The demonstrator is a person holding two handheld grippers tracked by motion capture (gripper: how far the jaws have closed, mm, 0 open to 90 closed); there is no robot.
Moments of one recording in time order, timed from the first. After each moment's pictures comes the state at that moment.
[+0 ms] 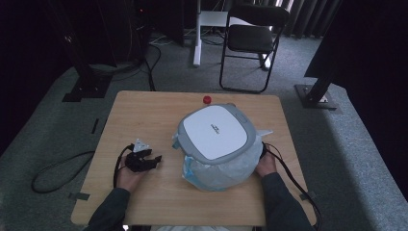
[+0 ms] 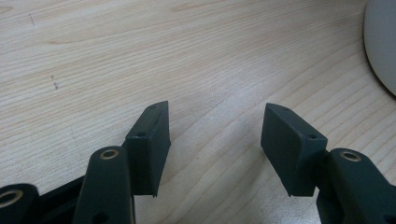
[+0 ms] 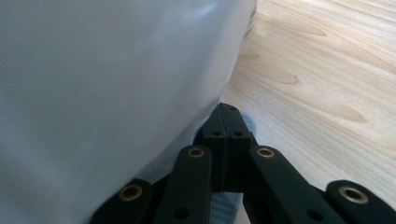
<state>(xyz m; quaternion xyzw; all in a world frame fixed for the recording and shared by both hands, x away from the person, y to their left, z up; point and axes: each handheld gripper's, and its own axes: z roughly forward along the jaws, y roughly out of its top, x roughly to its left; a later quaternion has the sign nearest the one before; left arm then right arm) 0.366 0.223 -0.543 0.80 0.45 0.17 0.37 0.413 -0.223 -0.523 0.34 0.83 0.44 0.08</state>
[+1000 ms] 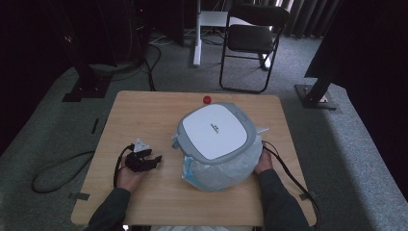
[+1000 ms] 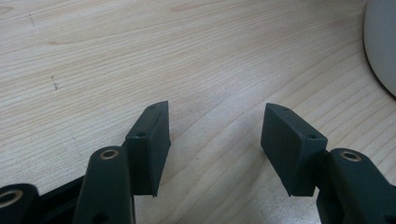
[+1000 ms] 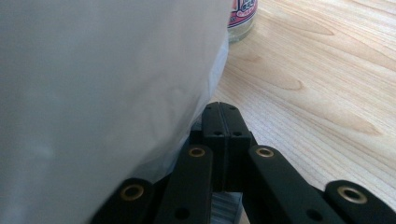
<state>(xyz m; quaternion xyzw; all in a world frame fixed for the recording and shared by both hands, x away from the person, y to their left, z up) 0.366 0.222 -0.543 0.80 0.45 0.18 0.37 0.427 -0.216 -0.529 0.34 0.83 0.43 0.07</state>
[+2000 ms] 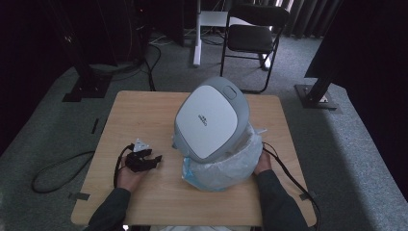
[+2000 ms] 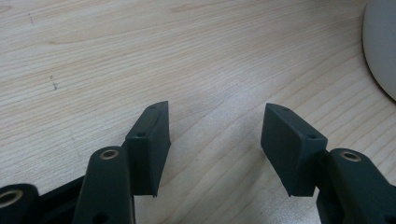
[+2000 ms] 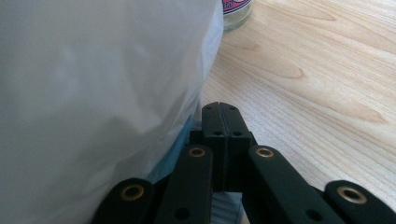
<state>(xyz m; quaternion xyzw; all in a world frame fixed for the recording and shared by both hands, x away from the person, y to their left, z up) 0.367 0.222 -0.543 0.79 0.45 0.17 0.37 0.427 -0.213 -0.536 0.35 0.84 0.42 0.07</state>
